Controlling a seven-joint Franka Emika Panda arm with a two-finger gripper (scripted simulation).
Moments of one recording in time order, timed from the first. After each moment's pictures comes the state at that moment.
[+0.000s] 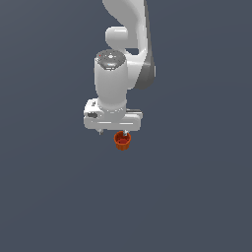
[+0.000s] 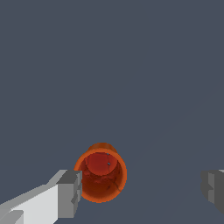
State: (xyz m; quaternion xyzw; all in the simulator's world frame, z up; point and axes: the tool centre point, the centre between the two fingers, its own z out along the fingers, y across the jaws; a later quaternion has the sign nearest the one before) arm 0.004 -0.051 0.188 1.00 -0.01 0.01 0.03
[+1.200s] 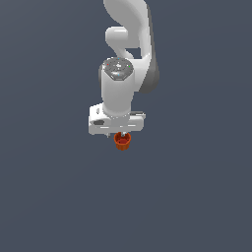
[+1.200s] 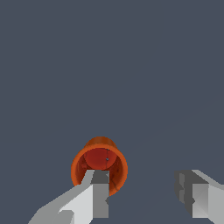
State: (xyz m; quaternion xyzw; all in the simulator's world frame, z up) arm 0.005 -0.041 0.177 1.00 0.08 -0.02 0.04
